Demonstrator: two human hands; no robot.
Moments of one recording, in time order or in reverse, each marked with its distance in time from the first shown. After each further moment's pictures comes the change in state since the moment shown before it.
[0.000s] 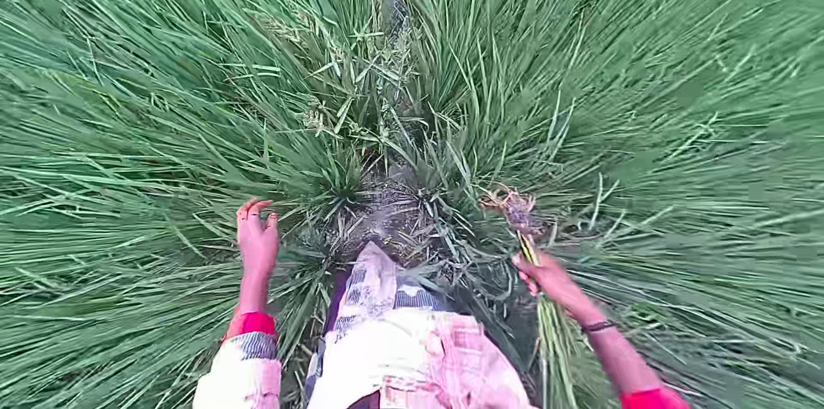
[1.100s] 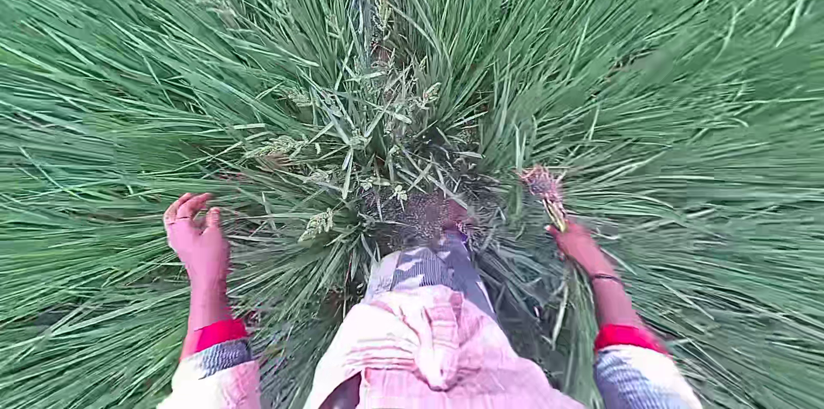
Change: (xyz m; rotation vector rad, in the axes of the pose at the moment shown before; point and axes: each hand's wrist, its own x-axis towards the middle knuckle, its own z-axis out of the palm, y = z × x) left_hand 0.234 0.046 -0.058 -0.058 0.116 0.169; right_hand 0.122 -0.098 -0.012 -0.367 0.364 0.260
